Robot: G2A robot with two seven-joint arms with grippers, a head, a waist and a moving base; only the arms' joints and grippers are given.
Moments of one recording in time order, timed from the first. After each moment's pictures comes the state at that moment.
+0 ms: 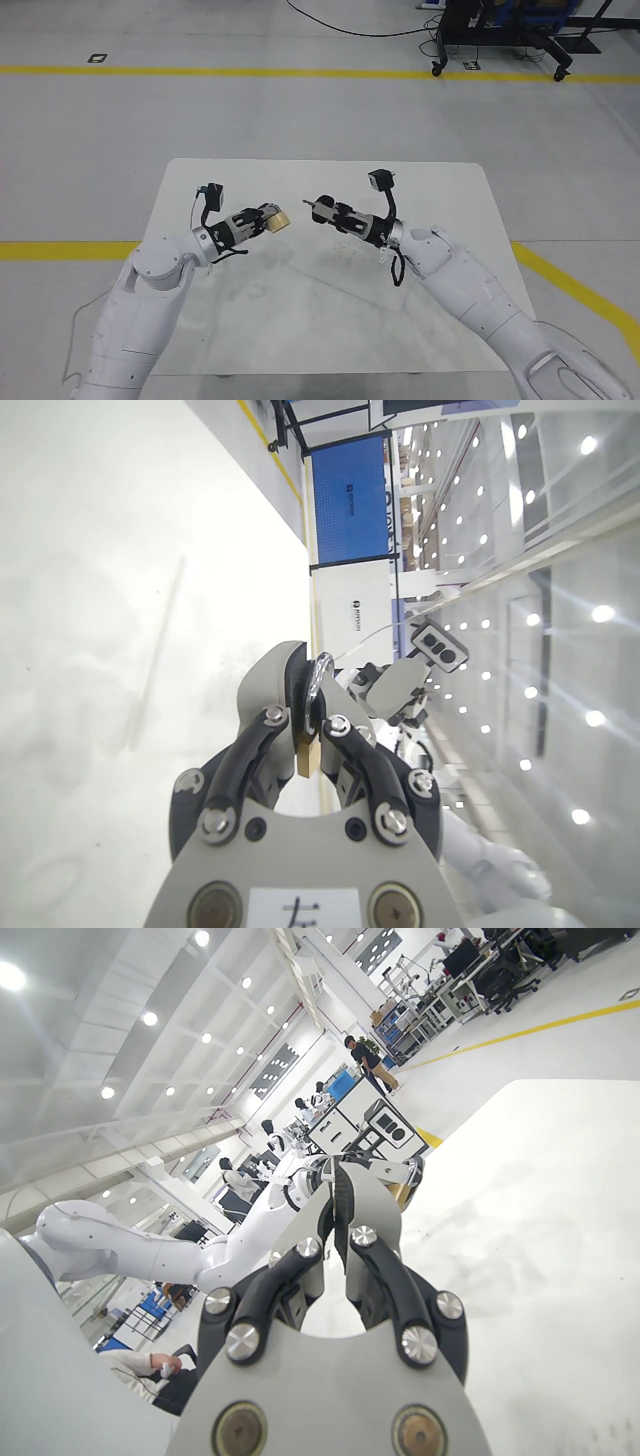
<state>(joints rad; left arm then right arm) 1.24 -1.15 -1.36 -1.51 -0.26 0.13 -0.82 -0.95 -1.18 0.77 -1.21 0.19 -0.77 0.43</state>
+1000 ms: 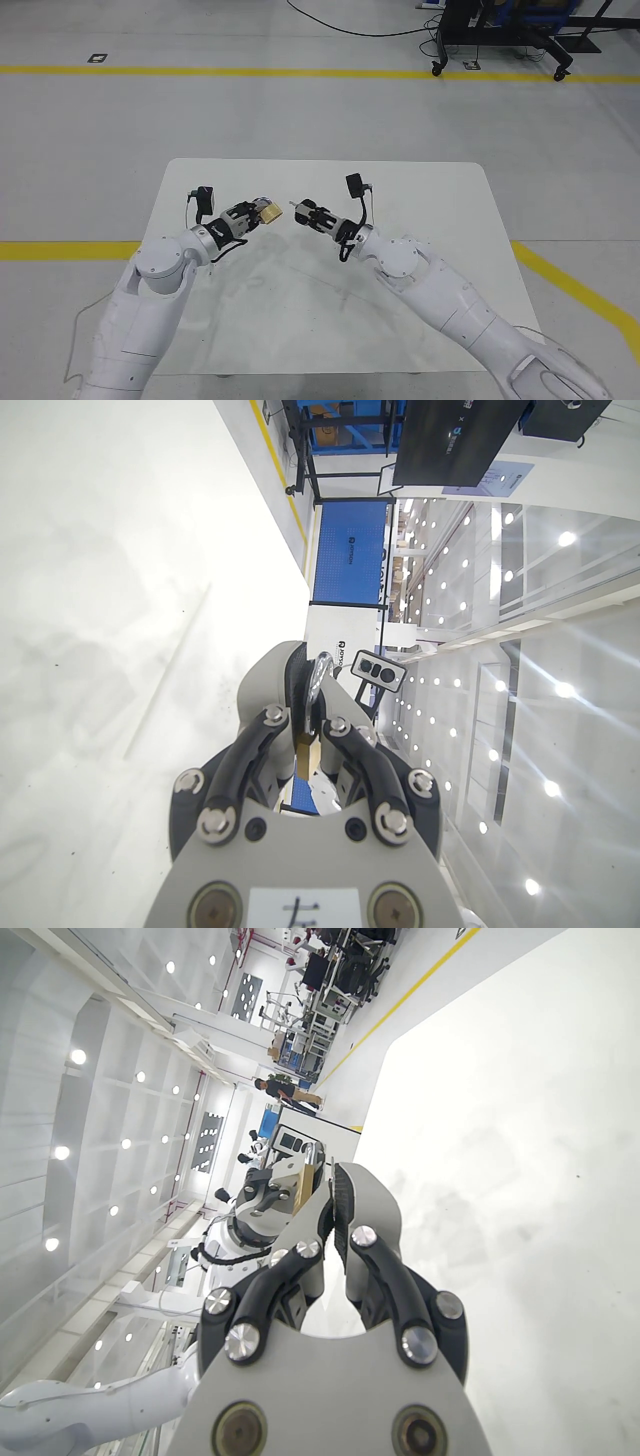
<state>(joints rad) 1.26 -1.15 -1.35 -1.53 -0.29 0.21 -0.63 -0.96 -1.26 0.68 -1.25 0.24 -0.25 0.25</state>
